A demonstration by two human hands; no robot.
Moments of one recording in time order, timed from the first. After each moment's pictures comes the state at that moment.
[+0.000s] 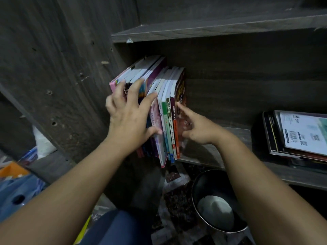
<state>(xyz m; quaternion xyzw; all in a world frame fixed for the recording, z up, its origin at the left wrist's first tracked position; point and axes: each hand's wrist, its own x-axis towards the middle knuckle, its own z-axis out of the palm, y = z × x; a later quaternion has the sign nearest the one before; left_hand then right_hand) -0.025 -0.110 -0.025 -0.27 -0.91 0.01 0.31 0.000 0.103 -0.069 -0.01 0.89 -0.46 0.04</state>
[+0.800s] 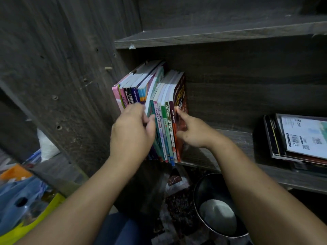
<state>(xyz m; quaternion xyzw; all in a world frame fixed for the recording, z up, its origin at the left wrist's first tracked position) 0.012 -0.102 -0.023 -0.20 -0.88 -0.29 0.32 -0.004 0.086 -0.066 0.01 0.91 -0.41 0.01</state>
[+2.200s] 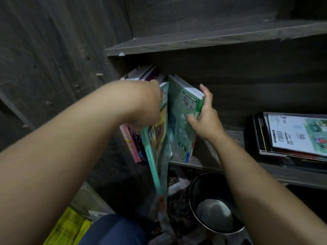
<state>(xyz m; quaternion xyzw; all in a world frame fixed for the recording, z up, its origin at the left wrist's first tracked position) 0.035 -0.051 0.098 -0.22 -0.95 0.21 0.00 0.011 0.125 -0.067 0.07 0.82 -0.51 -0.24</state>
